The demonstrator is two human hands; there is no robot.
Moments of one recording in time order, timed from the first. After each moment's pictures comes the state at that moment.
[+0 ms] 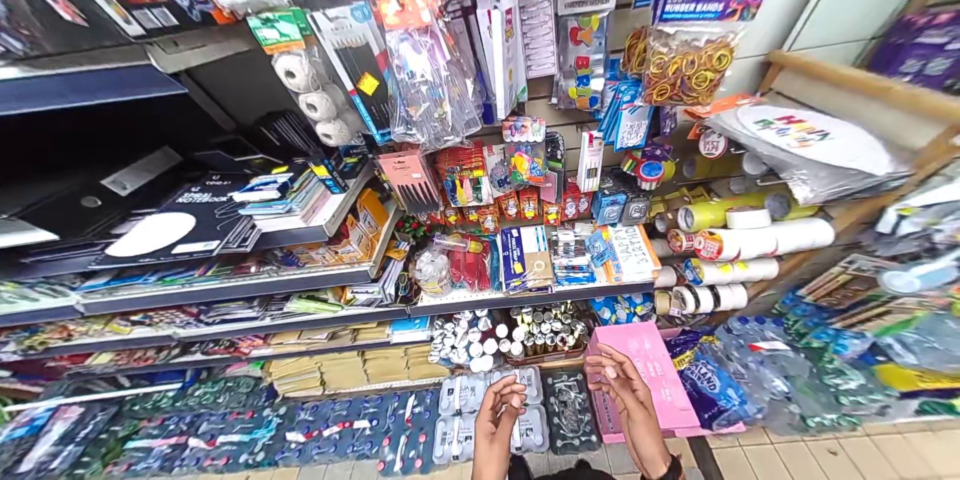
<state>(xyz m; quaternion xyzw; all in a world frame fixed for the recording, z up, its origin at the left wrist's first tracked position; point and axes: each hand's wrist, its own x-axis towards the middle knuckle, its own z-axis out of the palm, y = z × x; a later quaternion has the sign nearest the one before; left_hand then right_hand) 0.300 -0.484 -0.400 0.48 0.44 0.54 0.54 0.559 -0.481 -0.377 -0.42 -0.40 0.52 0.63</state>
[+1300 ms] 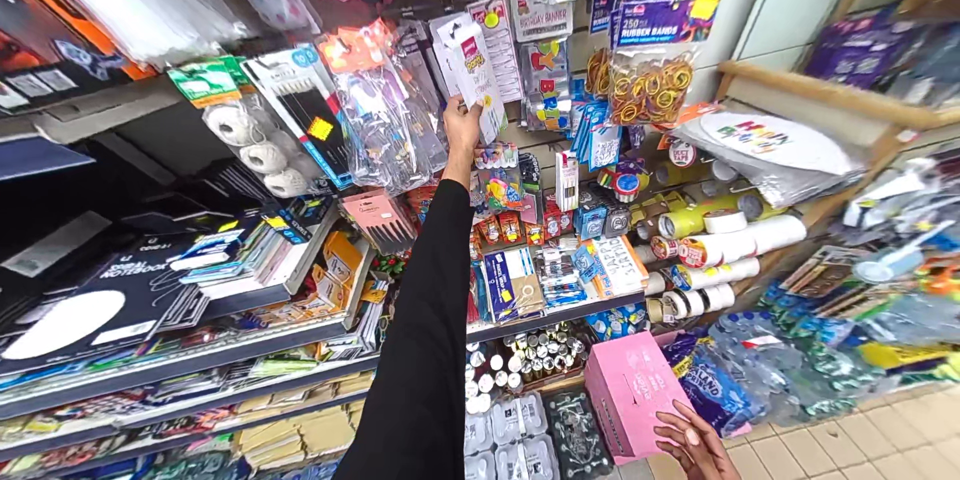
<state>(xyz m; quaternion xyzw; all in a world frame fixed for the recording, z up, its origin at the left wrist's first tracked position) 0.402 0.073 -0.070 0.63 0.41 0.60 0.27 0.609 -0.532 -0.391 -0.51 -0.29 0.41 0.70</state>
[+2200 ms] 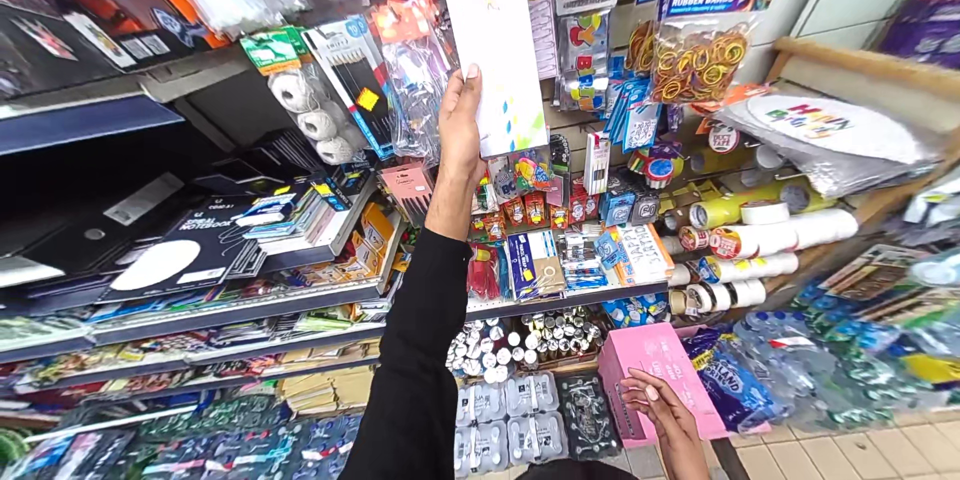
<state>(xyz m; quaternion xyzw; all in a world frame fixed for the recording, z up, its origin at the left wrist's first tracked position) 0.342 -0.141 -0.023 0.57 0.19 0.65 0.47 0.565 -0.493 -0.389 -0.46 -0.39 0.47 0.64</state>
